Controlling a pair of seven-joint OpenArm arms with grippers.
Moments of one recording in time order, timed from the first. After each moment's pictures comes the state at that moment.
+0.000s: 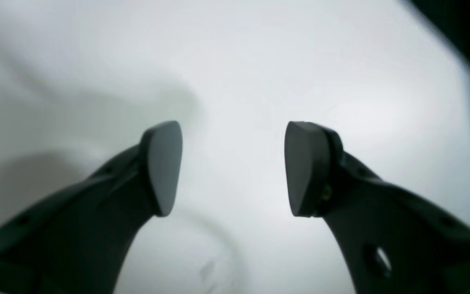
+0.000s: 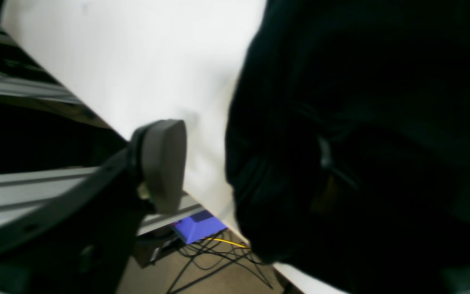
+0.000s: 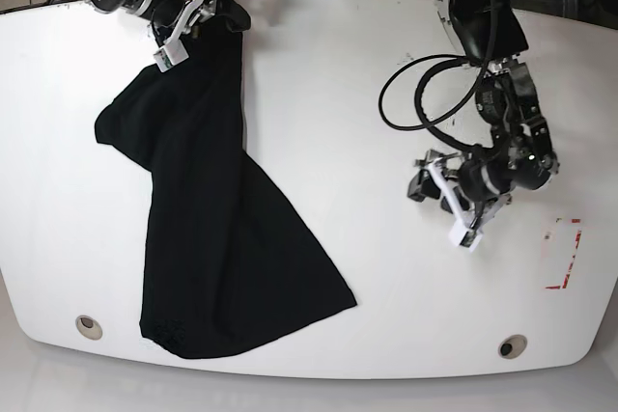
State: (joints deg) left arm -15.9 -0.7 -17.7 86.3 -19.9 -37.8 70.9; right arm -31.7 10.8 20.2 100.4 45.5 41.8 -58.0
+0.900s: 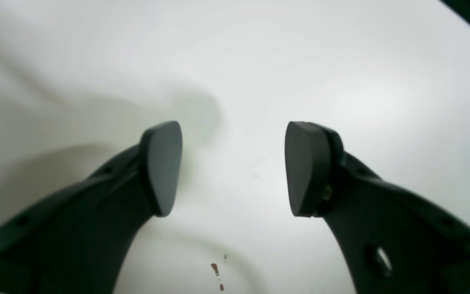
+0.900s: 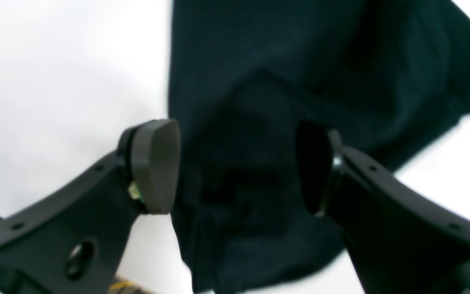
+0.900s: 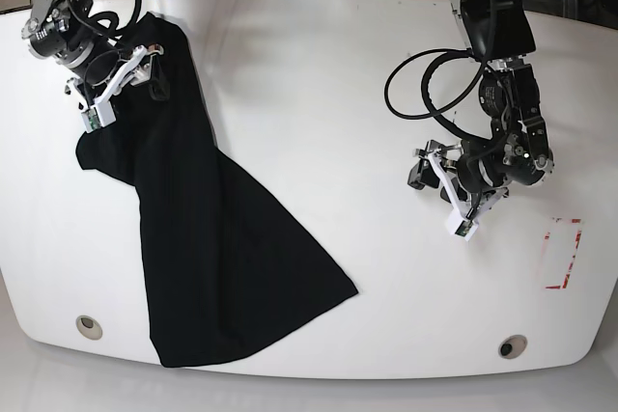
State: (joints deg) left arm -13.7 -5.8 -13.6 83.7 -20.1 -37.6 67.5; right arm -18.1 14.5 33.8 107.3 41.2 40.1 -65.2
